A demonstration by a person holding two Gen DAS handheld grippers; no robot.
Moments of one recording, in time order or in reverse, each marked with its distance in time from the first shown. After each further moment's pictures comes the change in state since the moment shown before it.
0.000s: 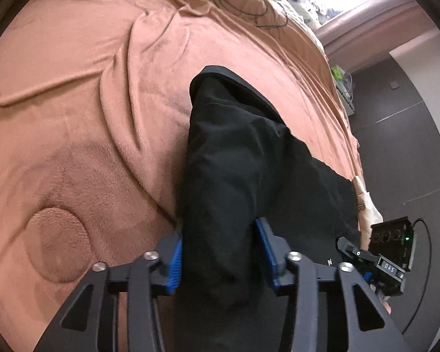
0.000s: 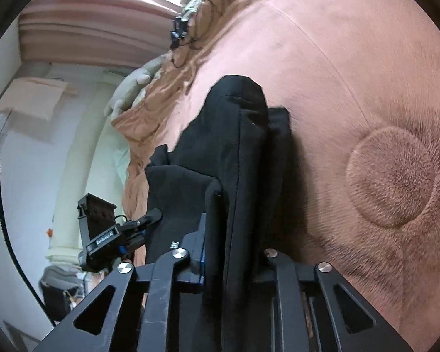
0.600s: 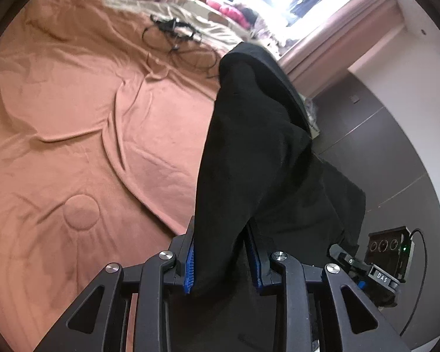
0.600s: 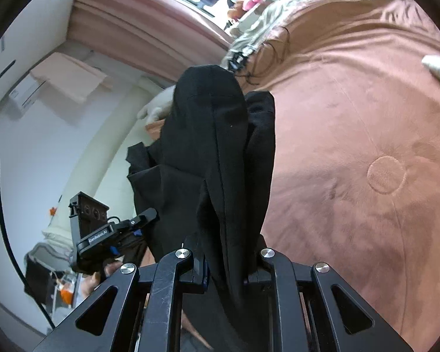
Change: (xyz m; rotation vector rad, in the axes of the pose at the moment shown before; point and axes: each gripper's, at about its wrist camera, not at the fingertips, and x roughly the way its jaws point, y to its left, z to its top) left arm -0.141 -0.066 -0.063 0.087 -0.218 -0.094; right arm -0.098 0.120 -0.067 -0.203 -0.167 0.006
